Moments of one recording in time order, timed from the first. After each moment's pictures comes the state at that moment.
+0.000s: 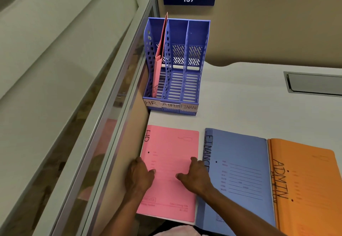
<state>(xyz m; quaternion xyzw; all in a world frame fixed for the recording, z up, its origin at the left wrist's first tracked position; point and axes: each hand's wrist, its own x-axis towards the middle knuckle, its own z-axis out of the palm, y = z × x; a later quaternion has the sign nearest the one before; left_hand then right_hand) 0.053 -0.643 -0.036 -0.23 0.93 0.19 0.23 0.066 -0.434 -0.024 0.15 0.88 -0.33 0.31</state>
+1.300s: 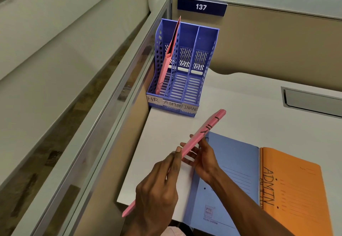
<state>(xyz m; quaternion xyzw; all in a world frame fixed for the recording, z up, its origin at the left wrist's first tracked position) 0.135 -0.565 0.089 0.11 0.95 0.21 -0.21 0.027 -0.392 -0.020 0.33 0.46 -0.80 0.21</state>
